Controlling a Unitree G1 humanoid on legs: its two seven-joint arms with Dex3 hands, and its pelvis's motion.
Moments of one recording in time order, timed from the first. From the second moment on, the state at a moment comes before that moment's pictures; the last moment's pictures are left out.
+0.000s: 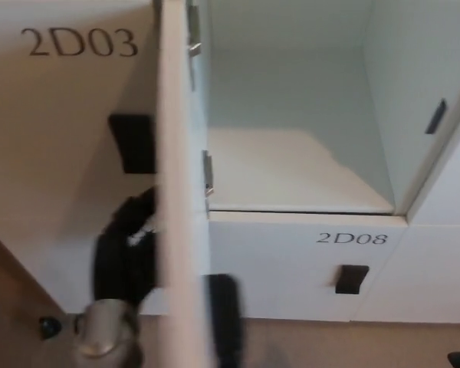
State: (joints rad) left_arm -0.06 -0.07 0.00 0.32 -0.10 -0.06 0.02; right_arm 0.04 -0.35 -0.01 1.00 -0.16 -0.36 -0.15
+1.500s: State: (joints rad) left_arm -0.62 -0.09 -0.66 0.48 -0.06 0.06 -0.02; right_arm 0.02 -0.32 0.06 0.87 -0.19 -0.35 -0.15
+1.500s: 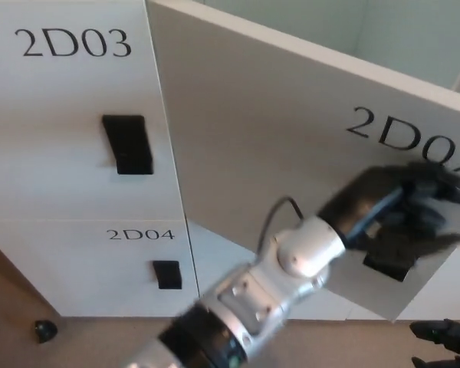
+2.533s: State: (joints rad) left_arm -1.09 0.44 -0.57 0.92 -0.08 0.03 -0.23; right_arm 0.03 -0.30 0.09 0.81 -0.19 -0.35 -0.15
